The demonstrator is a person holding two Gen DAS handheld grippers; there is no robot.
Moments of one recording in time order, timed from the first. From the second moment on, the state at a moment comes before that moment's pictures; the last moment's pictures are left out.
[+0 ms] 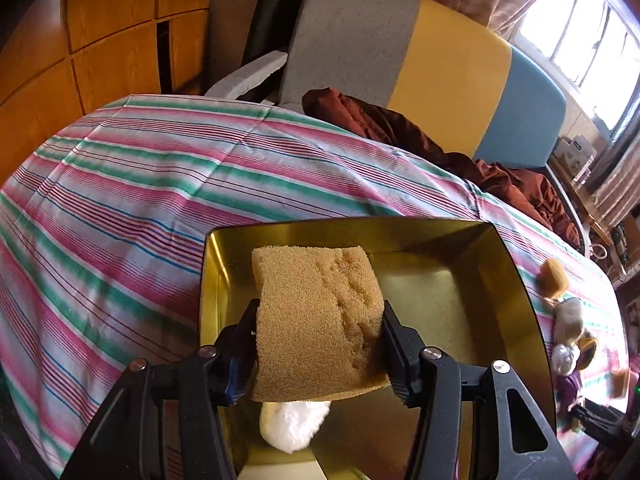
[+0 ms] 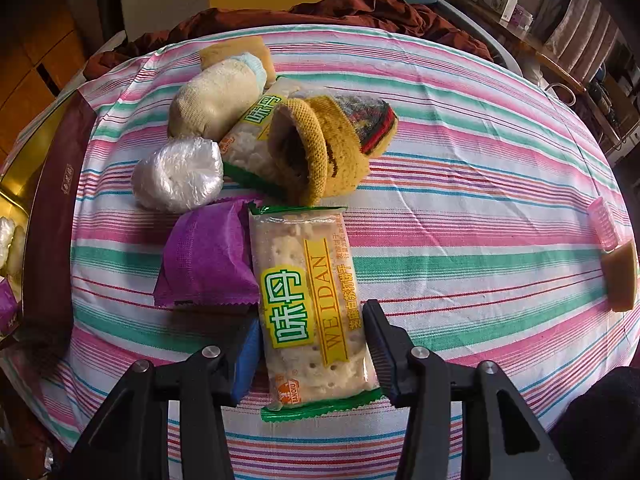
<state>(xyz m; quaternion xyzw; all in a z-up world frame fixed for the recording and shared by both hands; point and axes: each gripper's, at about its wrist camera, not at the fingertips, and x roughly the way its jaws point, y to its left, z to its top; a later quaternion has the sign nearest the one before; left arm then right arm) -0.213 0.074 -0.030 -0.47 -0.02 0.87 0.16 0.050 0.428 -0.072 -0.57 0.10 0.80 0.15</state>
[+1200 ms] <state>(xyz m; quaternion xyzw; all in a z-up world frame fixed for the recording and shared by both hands) -0.028 0.102 0.013 -0.35 0.03 0.91 0.22 0.059 0.406 -0.074 -0.57 0.10 0.80 0.15</state>
